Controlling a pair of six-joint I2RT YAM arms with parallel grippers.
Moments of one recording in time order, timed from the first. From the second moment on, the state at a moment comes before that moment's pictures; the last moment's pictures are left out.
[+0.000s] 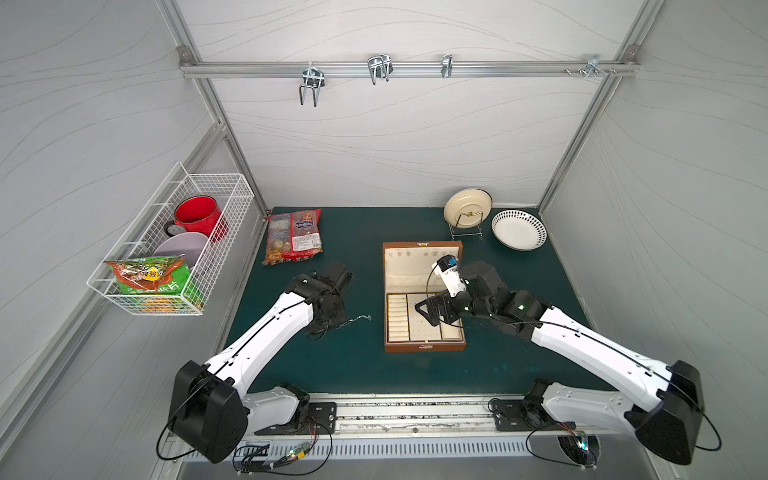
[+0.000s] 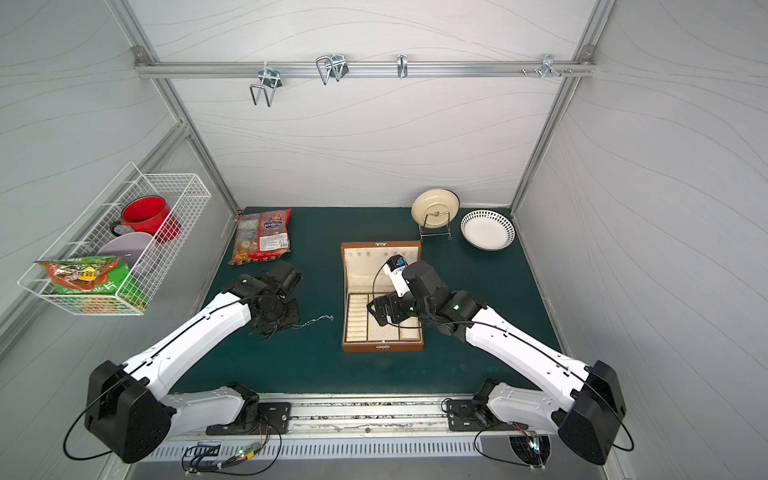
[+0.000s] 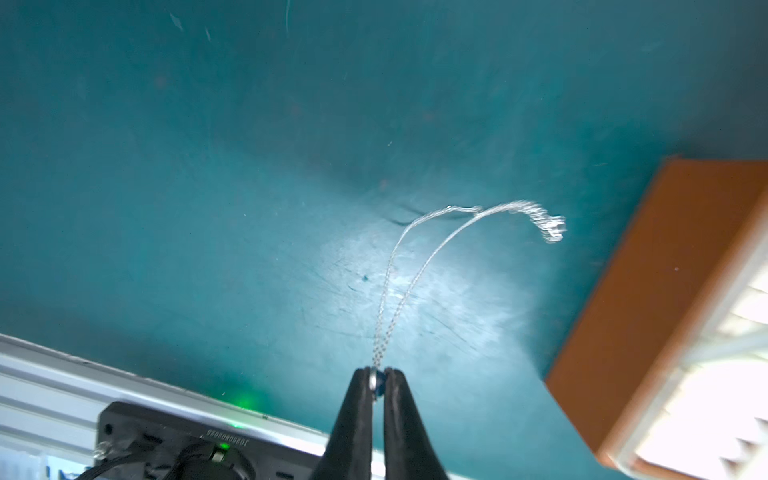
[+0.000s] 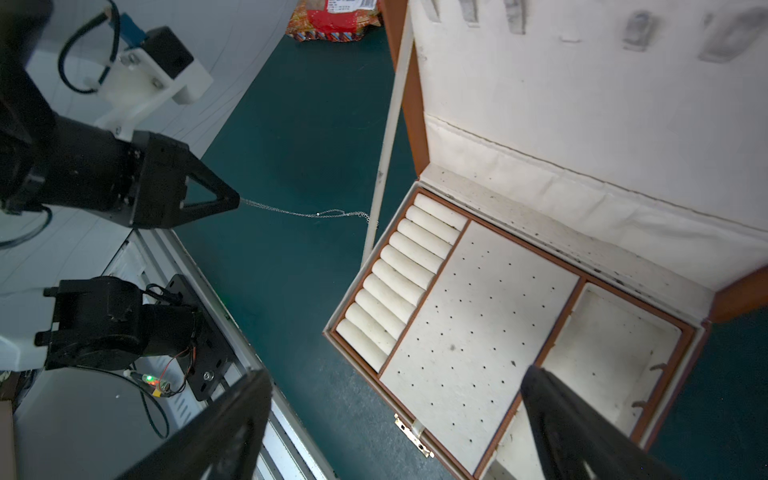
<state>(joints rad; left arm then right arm) -0.44 1.23 1.01 -1.18 -0.15 -0.77 0.87 1.14 0.93 -0.47 -0.19 0.33</state>
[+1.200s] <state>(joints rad) -0.44 1.23 1.74 -1.57 0.03 -0.63 1.05 1.69 1.16 0.19 -0.50 0.25</state>
